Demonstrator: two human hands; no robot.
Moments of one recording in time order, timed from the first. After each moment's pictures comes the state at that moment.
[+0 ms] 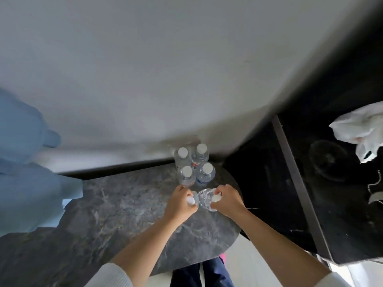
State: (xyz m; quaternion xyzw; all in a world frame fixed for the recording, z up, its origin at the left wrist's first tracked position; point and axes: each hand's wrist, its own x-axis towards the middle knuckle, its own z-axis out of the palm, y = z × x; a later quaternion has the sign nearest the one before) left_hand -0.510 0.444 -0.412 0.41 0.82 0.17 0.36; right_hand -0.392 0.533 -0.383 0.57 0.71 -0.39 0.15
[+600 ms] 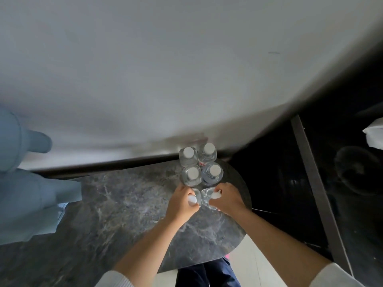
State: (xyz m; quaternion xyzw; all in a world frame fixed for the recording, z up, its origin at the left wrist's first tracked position) left_hand -0.526 0.453 -0.438 0.39 0.83 0.16 0.38; right_hand -0.418 0.548 -0.411 0.56 0.71 -0.40 0.15
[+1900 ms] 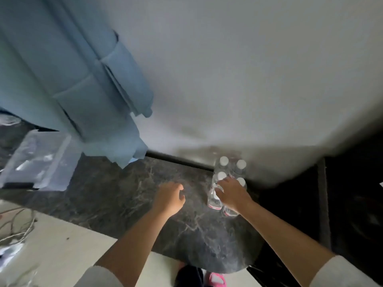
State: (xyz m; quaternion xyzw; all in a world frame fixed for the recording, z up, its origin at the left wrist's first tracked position) left_hand -0.524 0.372 -0.343 0.28 0.92 0.06 0.26; right_hand -0.429 0.534 -0.335 0.23 0.93 -0.22 0.20
